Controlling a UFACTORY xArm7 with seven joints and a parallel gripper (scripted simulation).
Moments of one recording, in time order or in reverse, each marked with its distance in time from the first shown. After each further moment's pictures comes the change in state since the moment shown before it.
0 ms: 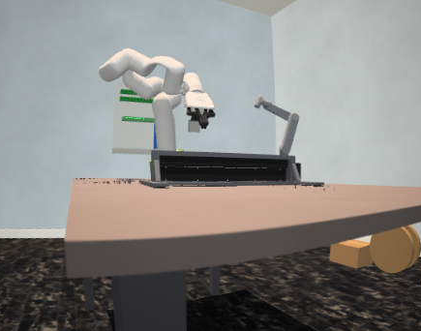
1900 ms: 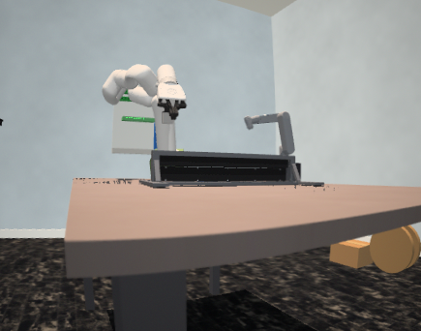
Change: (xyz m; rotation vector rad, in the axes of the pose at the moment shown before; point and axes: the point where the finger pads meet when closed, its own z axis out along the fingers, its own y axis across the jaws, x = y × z) arm 0.000 -0.103 -0.039 0.001 0.015 0.002
